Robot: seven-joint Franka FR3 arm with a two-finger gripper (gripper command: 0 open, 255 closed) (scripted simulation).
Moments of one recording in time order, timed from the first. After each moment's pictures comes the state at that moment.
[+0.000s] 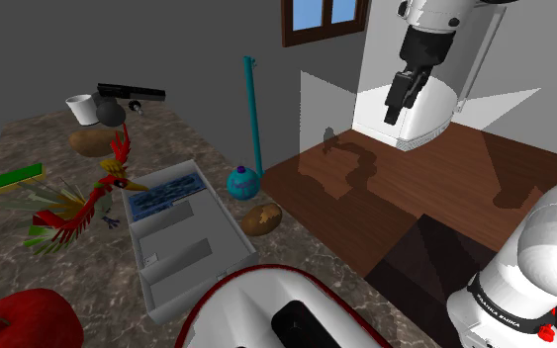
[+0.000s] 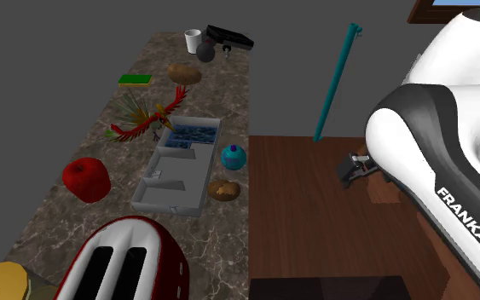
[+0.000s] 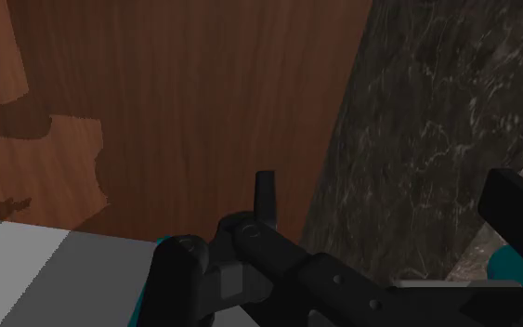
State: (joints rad) arm -0.01 -0.82 0.05 -2.37 0.02 1.66 -0.11
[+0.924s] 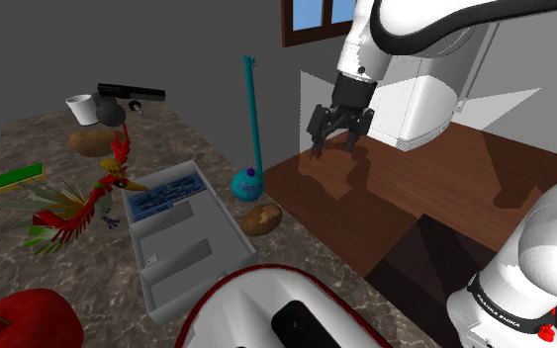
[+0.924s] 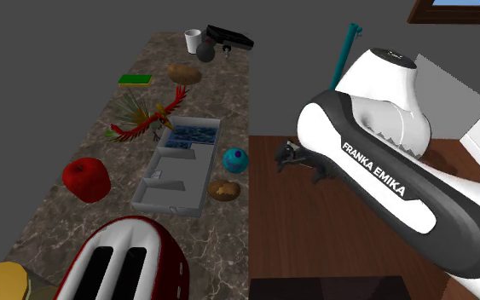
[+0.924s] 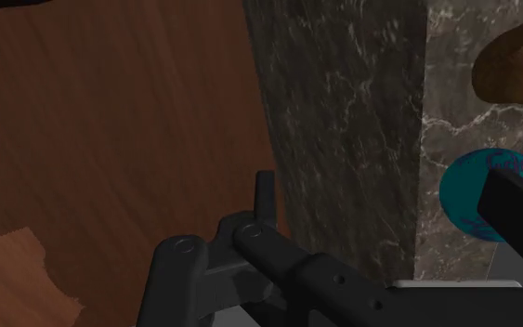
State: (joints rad) arm 0.00 -0.57 0.18 -2.41 0.35 1.95 0.28
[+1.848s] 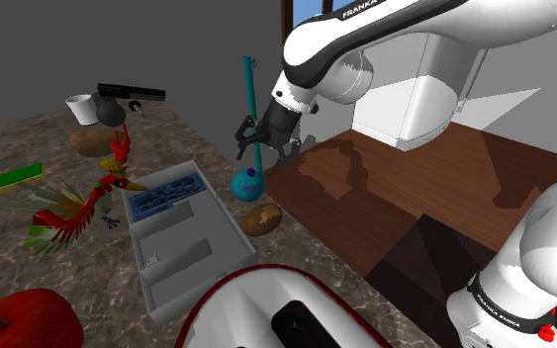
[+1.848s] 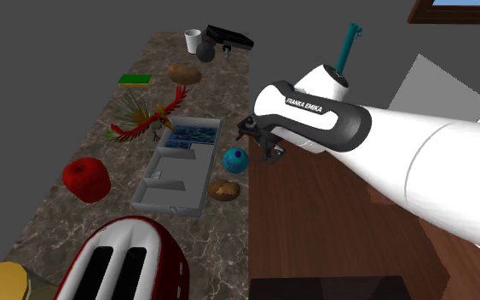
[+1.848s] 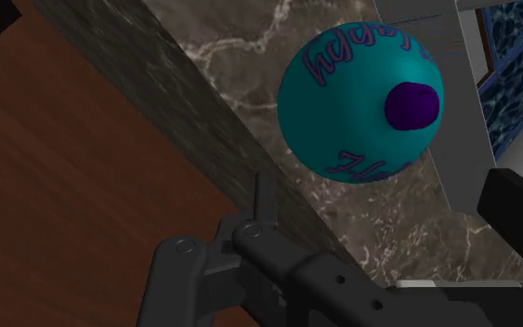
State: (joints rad) arm 0.03 -0.13 0.28 -2.21 0.68 2.33 0.58
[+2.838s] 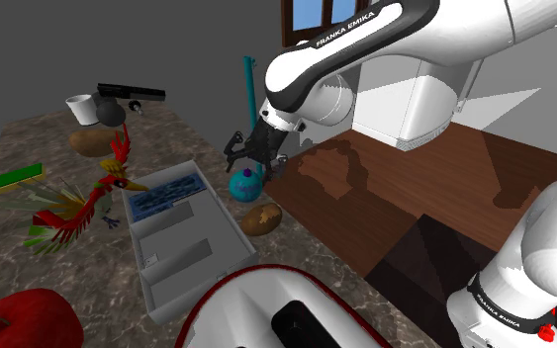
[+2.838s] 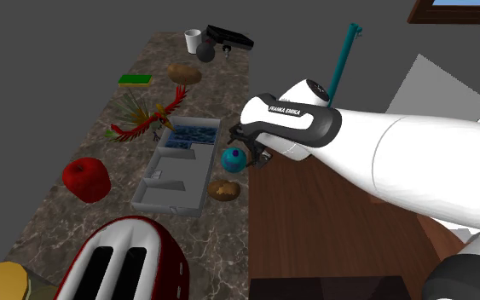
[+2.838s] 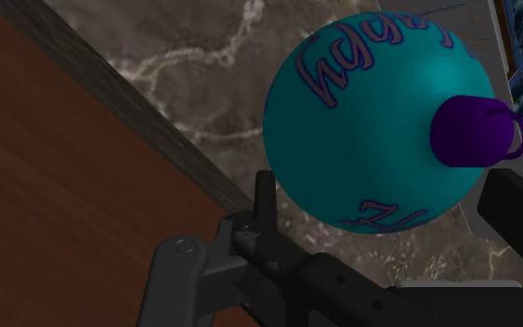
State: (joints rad) arm 0.06 -0.01 0.31 -2.19 0.72 2.46 0.59
